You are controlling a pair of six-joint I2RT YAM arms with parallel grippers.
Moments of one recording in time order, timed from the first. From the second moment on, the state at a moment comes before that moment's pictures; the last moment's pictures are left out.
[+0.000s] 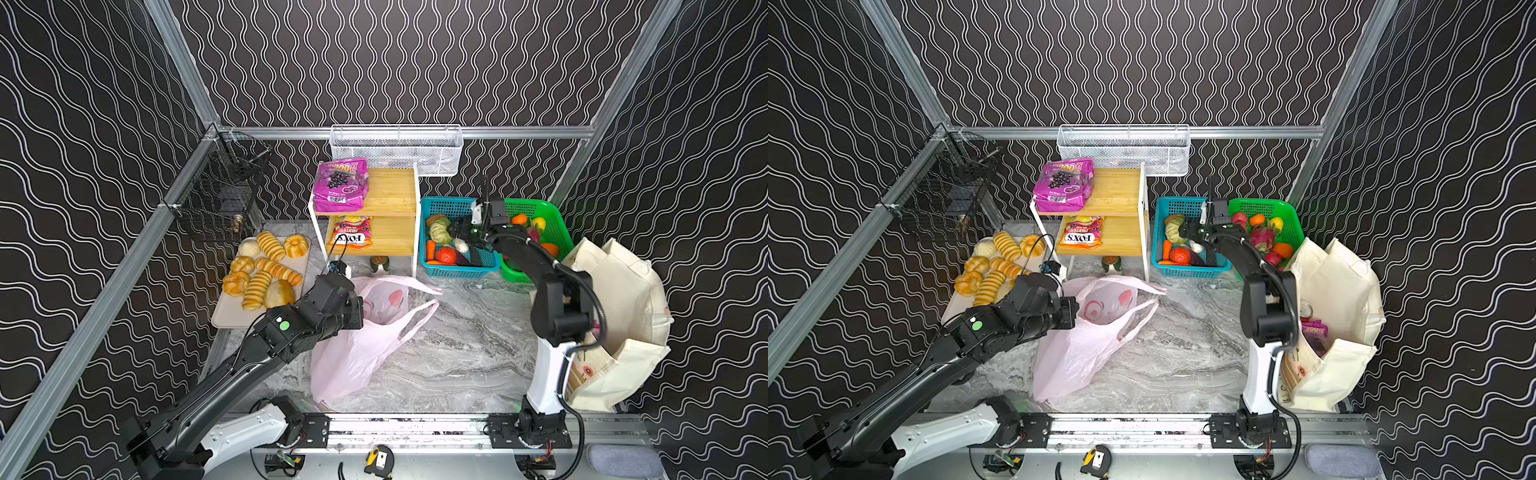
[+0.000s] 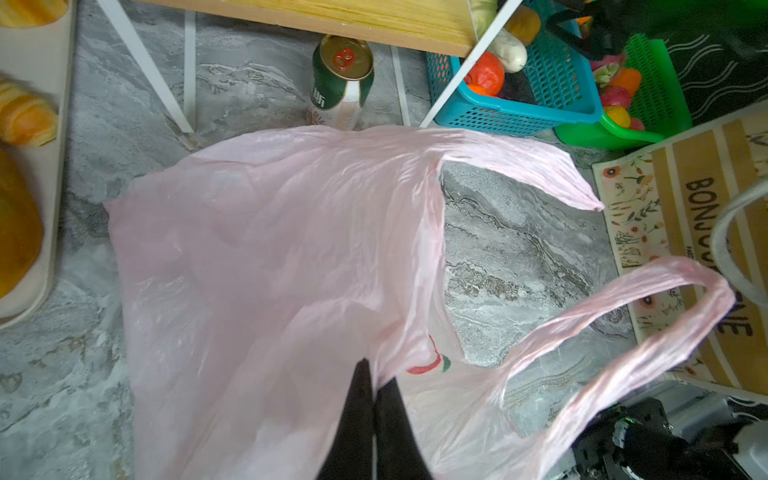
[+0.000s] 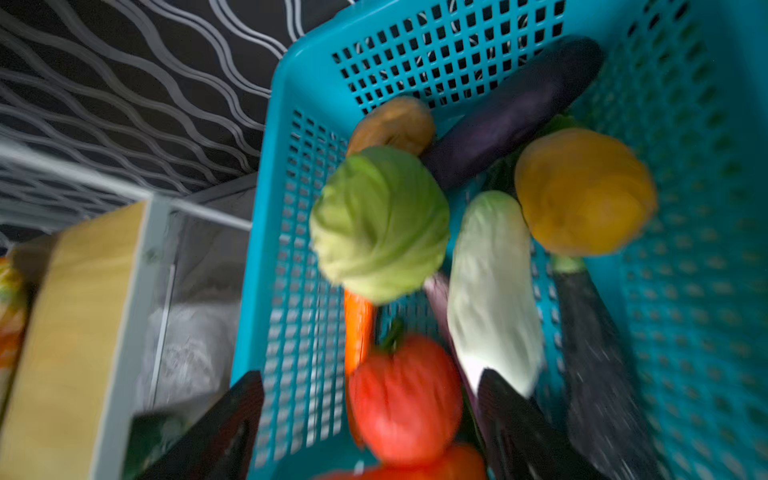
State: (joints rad) left arm -0.75 1.02 1.09 -0.85 -0.17 -0.61; right arm 0.17 2.12 1.78 -0.39 -0.23 0.45
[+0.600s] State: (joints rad) left arm -0.75 1.14 1.12 -0.80 -0.09 -0.55; right arm 0.20 2.46 2.15 -0.38 -0.19 0.44
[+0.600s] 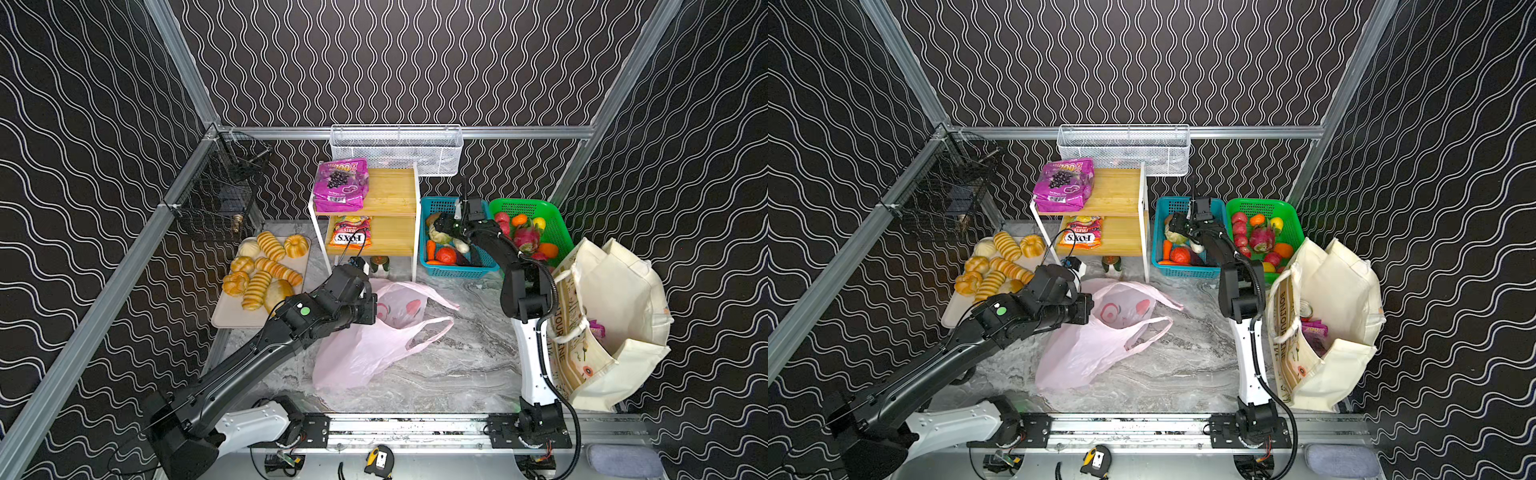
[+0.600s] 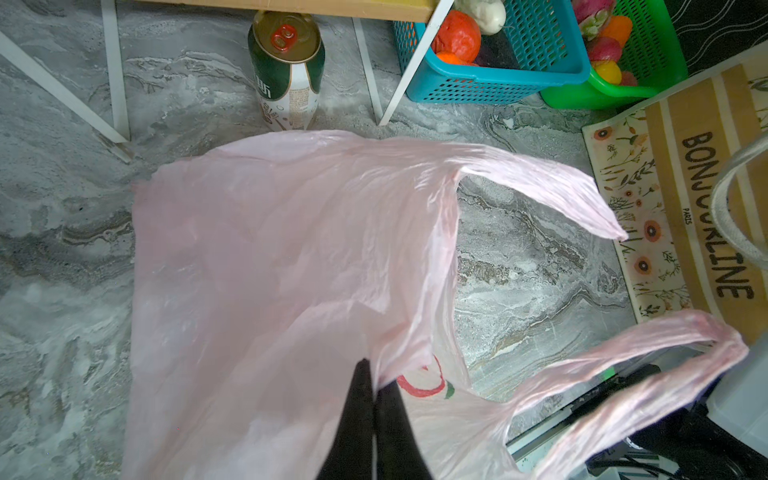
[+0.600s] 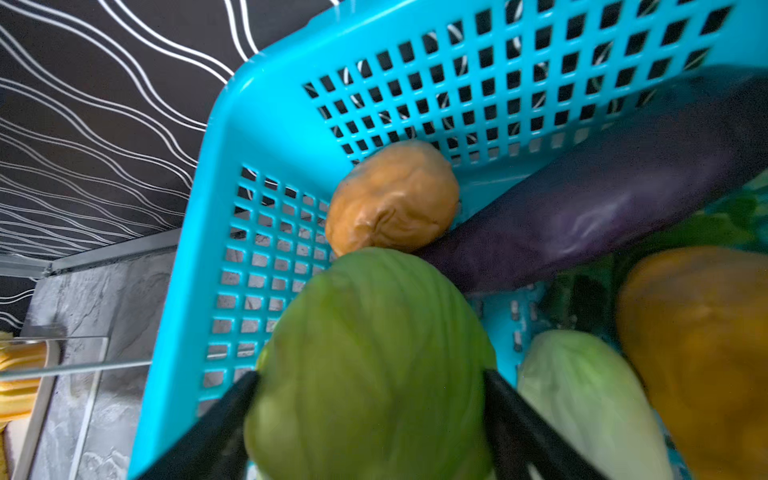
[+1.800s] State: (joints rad) left arm -0.74 1.07 1.01 -0.62 -0.03 -0.73; right arm 0.53 1.04 0.90 -0.31 -0.53 0.40
